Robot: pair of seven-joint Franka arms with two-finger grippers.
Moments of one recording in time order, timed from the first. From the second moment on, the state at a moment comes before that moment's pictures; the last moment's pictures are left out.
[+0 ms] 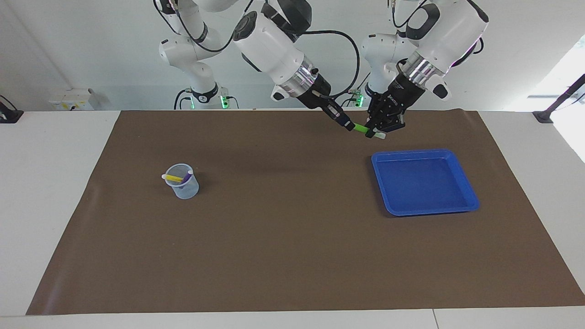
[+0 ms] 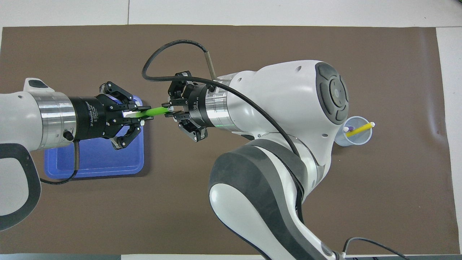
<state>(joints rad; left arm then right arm) -0.23 -0.20 -0.08 -2.00 -0.55 2.11 -1.78 0.43 0.25 0.22 -1.52 0.62 2.27 1.55</state>
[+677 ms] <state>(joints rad) -0.23 -0.20 -0.07 -2.01 -0.55 2.11 -1.73 0.34 0.25 0.21 -1.52 0.53 2.14 1.40</state>
